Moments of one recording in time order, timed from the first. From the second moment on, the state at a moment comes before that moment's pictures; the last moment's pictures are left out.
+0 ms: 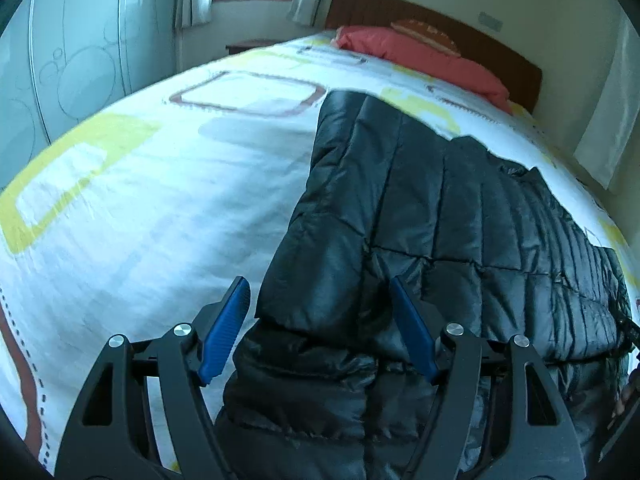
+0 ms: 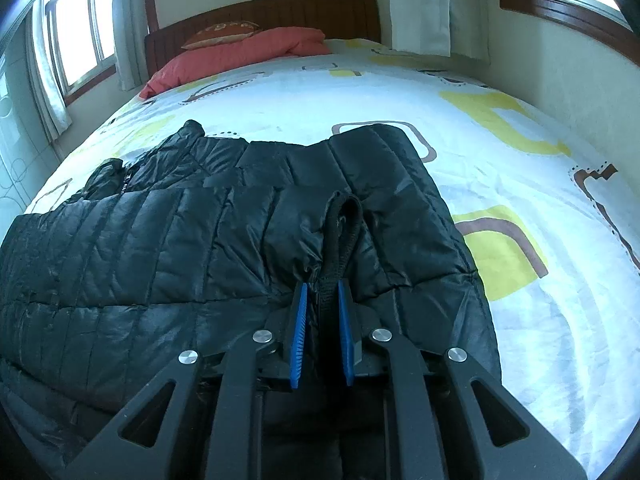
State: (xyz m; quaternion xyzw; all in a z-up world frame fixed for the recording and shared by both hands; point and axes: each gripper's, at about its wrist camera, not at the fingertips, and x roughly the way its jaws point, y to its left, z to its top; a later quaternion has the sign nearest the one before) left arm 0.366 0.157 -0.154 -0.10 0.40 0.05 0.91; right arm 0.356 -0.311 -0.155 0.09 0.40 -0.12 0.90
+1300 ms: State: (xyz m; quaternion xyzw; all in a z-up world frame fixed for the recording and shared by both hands) left arm 0.454 0.101 -0.152 -0.08 0.41 0.06 0.91; right arm 0.431 -0.241 -0.159 0.07 0.41 -0.06 0.91
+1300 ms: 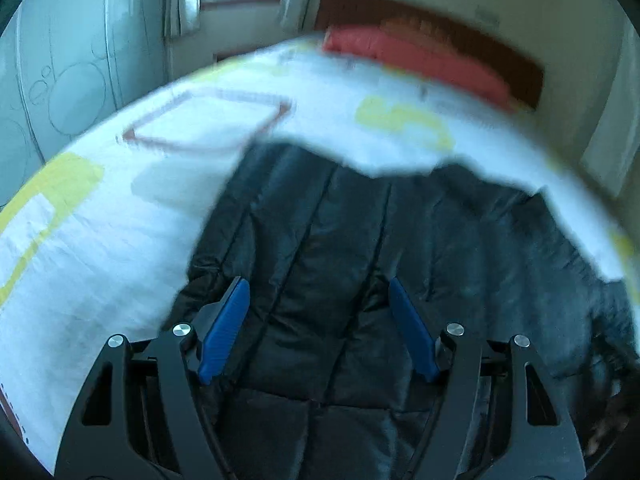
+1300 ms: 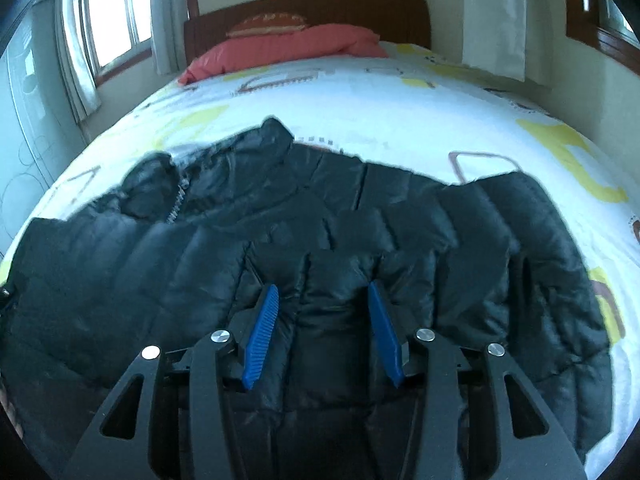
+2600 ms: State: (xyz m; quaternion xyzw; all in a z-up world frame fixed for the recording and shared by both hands) left arm 0.383 0.101 -0.130 -0.08 0.42 0.11 0.90; right arm 0.332 -0.261 -0.130 0.12 0.39 -0.07 0.91
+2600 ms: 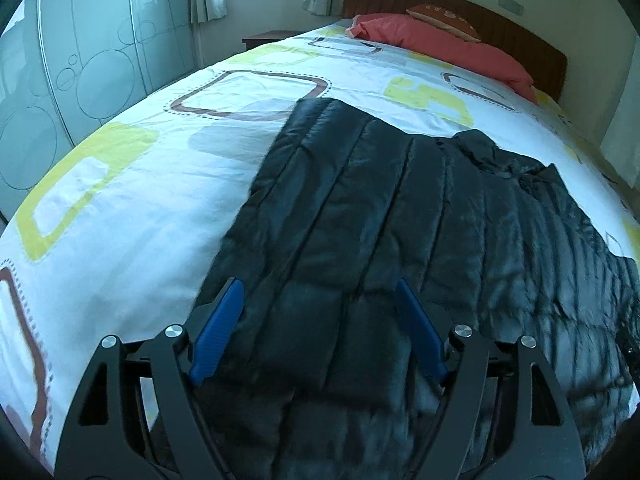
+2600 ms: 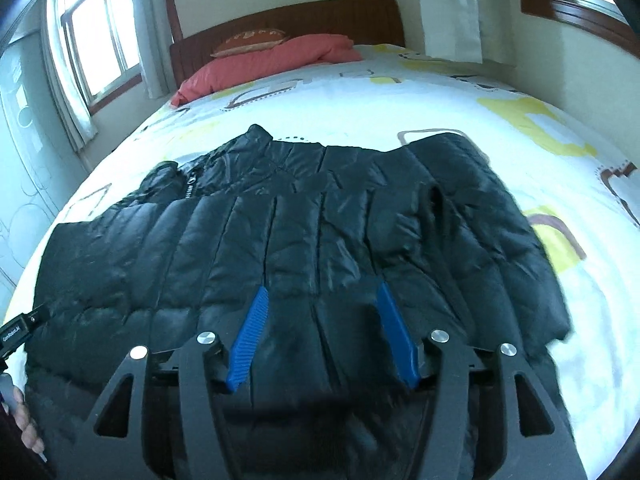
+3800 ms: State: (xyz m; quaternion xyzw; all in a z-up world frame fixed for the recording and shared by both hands) left arm 0.015 0.203 -0.164 -0.42 0.43 0.01 0.80; right arm -0.040 -0.327 -0.164 0.34 0.42 -0.04 0.84
